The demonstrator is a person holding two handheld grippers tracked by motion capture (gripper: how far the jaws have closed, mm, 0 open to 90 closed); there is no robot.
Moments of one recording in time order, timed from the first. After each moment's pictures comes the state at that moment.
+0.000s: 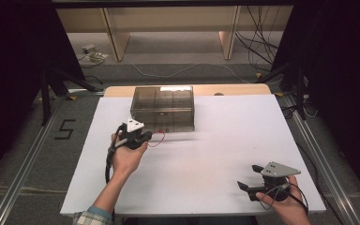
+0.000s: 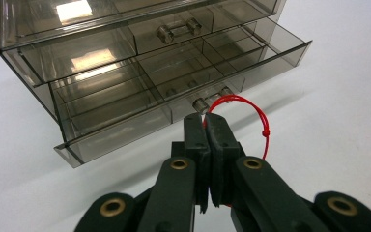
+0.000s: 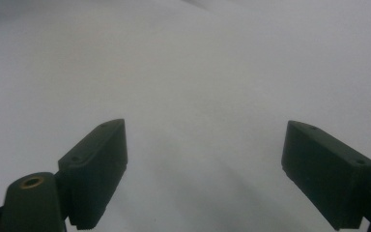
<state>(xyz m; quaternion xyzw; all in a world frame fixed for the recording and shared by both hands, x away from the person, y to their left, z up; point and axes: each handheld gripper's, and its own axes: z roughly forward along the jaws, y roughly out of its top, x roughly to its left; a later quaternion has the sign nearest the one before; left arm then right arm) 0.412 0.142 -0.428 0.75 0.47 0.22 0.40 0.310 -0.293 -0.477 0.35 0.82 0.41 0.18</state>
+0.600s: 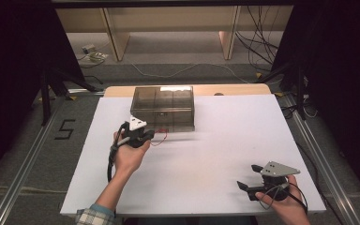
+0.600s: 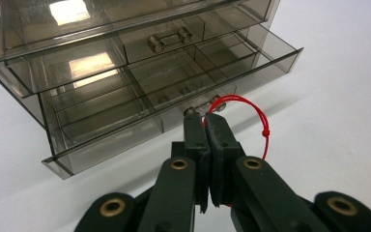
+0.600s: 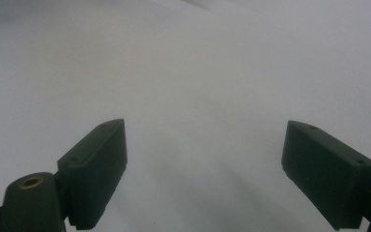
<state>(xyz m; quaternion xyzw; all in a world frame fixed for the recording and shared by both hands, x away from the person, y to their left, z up) 0.416 0.135 -0.424 0.76 0.47 0.22 0.40 0.311 -0.292 -0.477 0.35 0.82 0.41 0.18</state>
